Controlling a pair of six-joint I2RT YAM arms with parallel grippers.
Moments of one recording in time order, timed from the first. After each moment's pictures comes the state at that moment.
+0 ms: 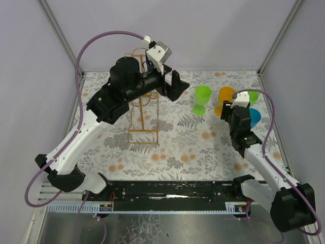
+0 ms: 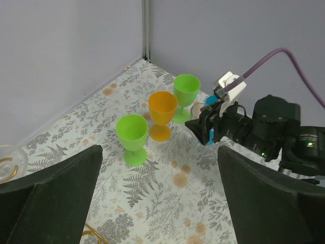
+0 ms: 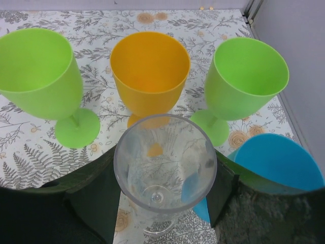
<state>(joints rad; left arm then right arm) -0.77 1.45 1.86 -0.48 0.14 -0.06 0.26 0.98 0.58 0.13 0.40 0.02</state>
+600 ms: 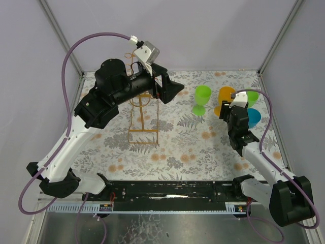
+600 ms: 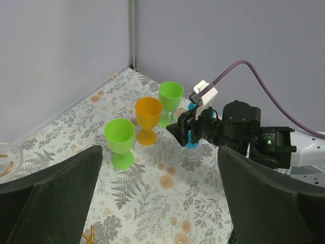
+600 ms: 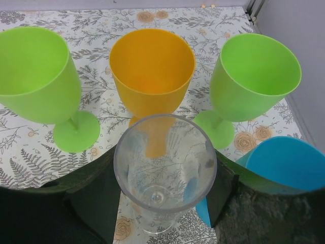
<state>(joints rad) -0.73 1.36 1.83 -0.48 0.23 -0.14 0.26 1.05 0.56 0.23 0.41 0.03</state>
